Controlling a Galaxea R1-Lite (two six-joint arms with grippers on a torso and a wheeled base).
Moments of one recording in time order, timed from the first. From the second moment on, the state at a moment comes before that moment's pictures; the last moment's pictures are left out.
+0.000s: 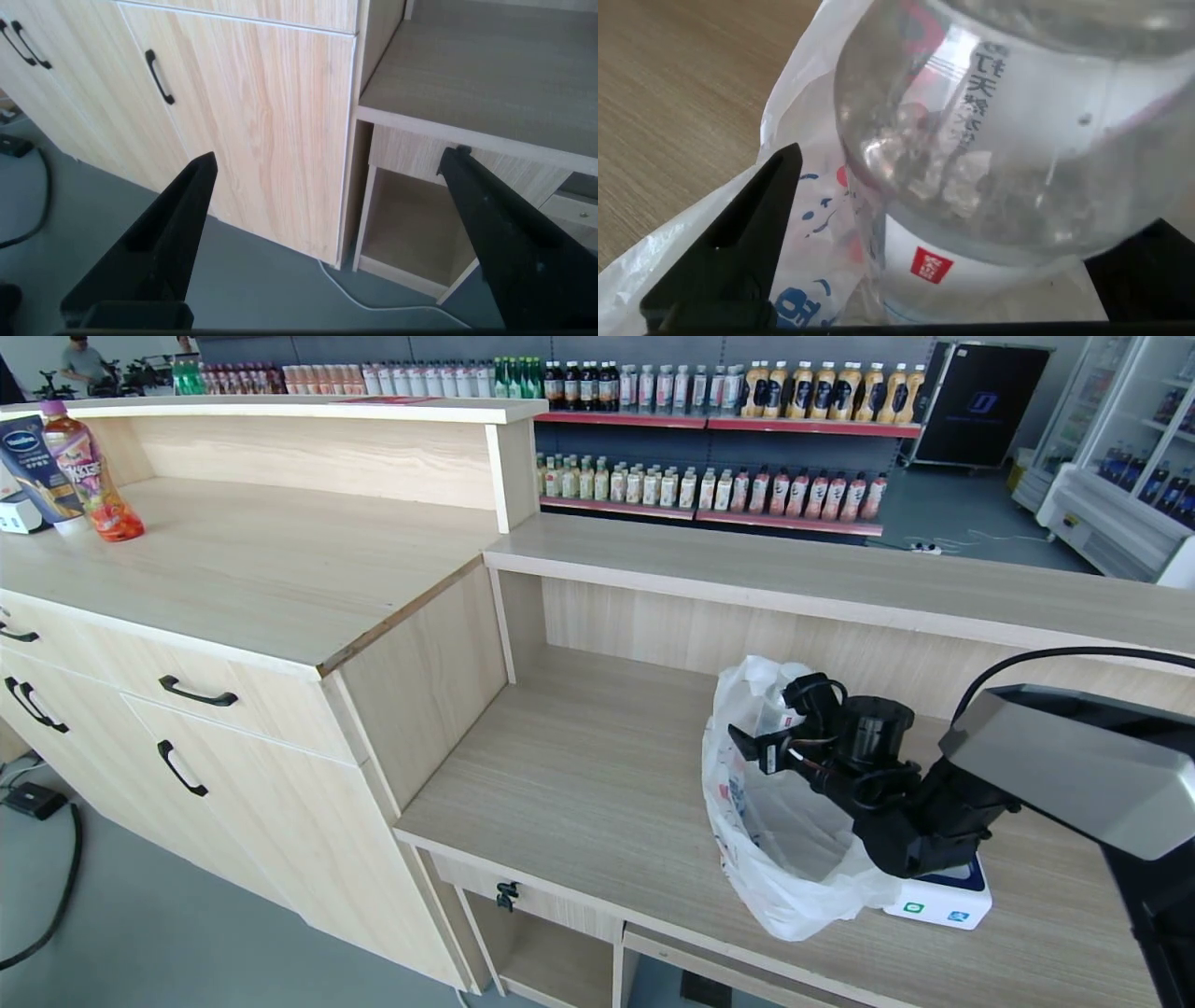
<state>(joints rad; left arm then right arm) 0.00 0.00 0.00 0.04 0.08 0.06 0.22 2.42 -1.05 -1.27 0.05 -0.15</state>
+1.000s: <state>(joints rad) 0.00 0.00 0.00 0.04 0.08 0.06 0.14 1.56 -0.70 -0.73 0.12 -0.42</state>
